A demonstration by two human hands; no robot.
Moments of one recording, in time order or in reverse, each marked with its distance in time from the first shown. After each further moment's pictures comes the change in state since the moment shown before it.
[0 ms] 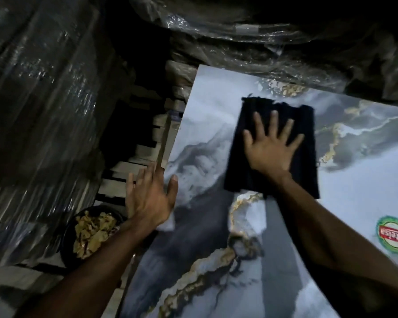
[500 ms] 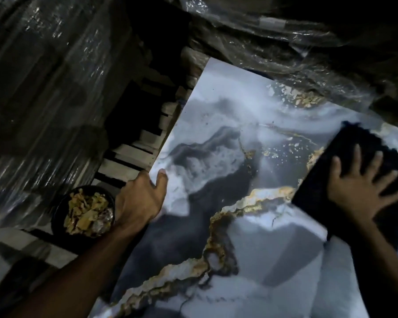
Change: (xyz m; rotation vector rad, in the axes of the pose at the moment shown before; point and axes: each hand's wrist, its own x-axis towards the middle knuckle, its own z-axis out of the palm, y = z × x) left_hand -0.006 0.035 -0.002 -0.187 -0.012 -0.363; right_hand 0.024 0.165 -0.023 0.070 0.026 0.313
